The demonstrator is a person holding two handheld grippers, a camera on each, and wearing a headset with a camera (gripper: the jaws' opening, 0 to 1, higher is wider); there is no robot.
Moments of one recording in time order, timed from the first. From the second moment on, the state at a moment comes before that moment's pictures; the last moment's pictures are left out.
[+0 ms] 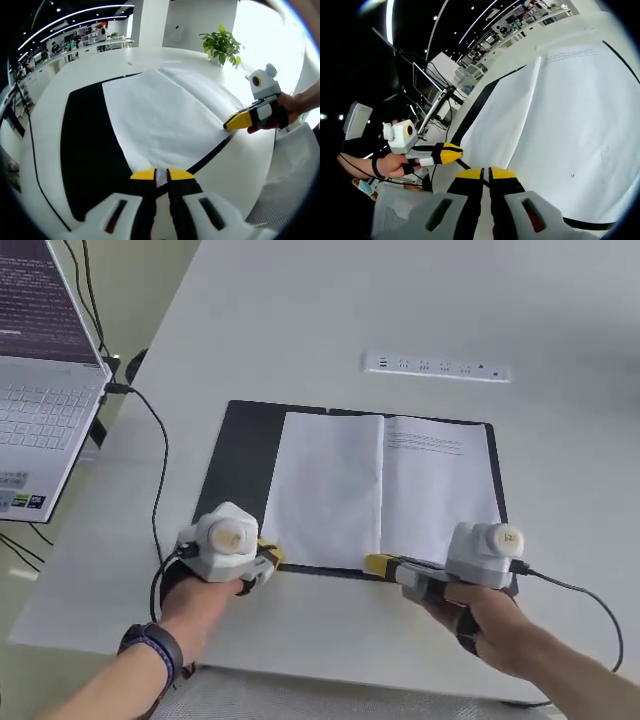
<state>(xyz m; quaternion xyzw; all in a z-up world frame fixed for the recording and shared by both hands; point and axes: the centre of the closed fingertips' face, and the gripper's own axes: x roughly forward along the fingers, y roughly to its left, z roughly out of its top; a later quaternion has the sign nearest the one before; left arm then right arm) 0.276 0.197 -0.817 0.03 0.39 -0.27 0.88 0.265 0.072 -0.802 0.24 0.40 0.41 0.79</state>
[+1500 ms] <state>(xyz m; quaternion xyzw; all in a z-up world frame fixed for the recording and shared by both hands) 0.255 0.211 -0.715 0.06 0.31 -0.30 0.90 0.255 -0.043 -0.735 0.04 0.32 0.37 0.87</state>
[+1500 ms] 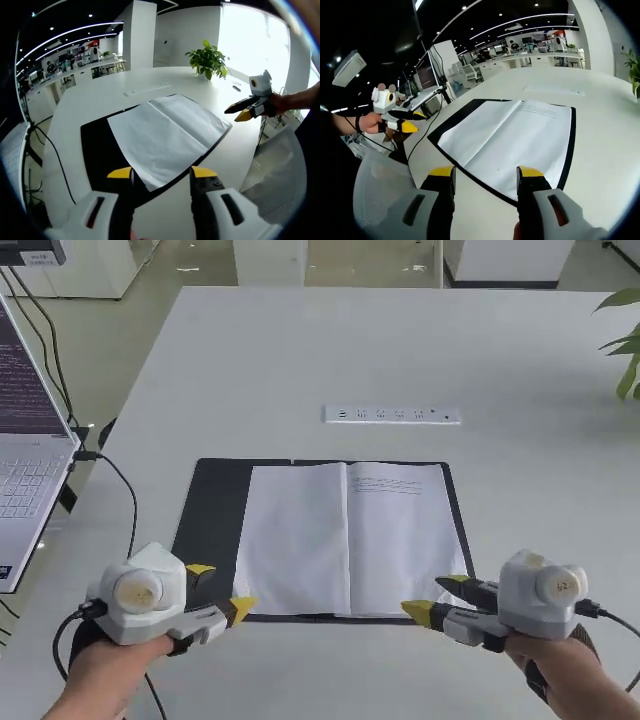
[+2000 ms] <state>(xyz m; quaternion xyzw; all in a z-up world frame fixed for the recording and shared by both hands) 0.236 0.216 -0.700 0.05 0.30 -0.30 0.90 0.240 -0.073 -0.711 0.04 0.29 0.33 0.90</state>
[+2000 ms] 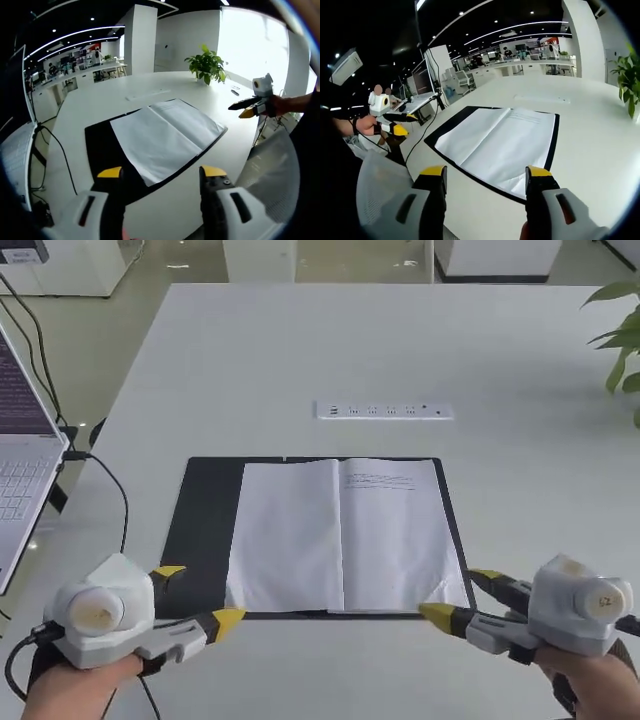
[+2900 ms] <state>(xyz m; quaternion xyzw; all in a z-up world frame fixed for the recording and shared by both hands) 0.256 0.191 -0.685 0.06 0.28 -0.33 0.90 0.233 -0.098 -0.703 0.05 0.29 0.28 0.91</state>
